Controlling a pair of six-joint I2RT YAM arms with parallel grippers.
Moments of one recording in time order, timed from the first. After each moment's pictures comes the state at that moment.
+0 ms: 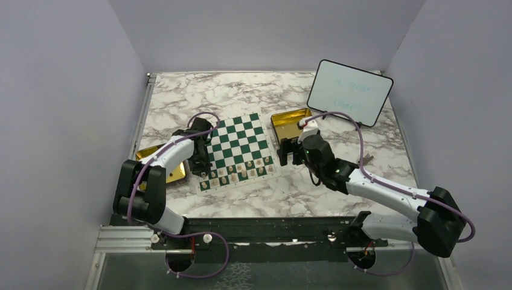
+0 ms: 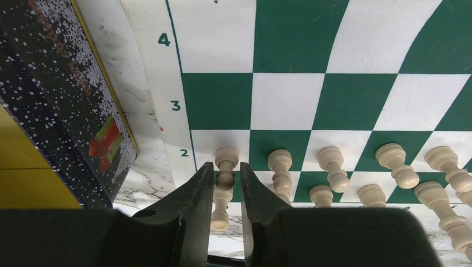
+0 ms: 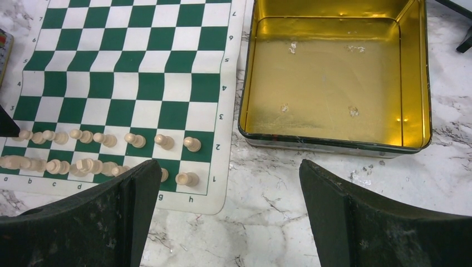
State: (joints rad) left arm -0.25 1.50 0.88 -0.78 -0.09 -0.50; right arm 0.82 1.17 0.67 0.05 0.35 0.31
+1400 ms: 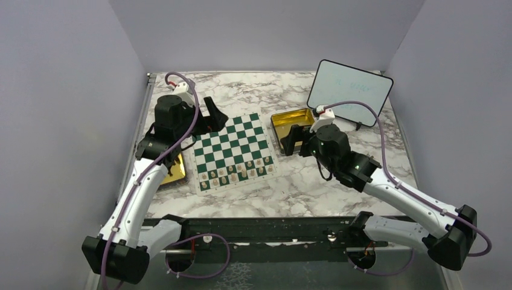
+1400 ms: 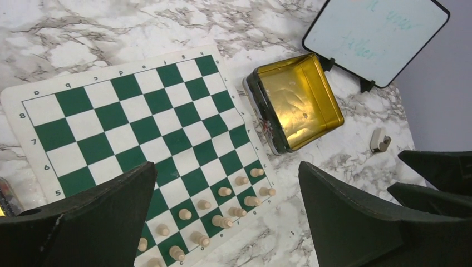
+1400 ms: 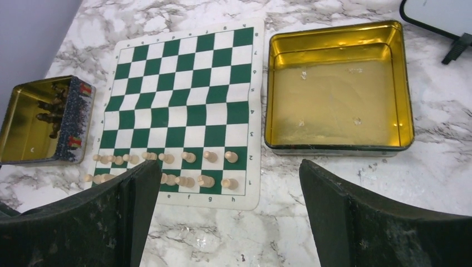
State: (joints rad) left arm -0.24 1.05 1.09 -0.46 0.19 -0.43; right arm 0.82 1.03 0.87 -0.21 0.34 0.44
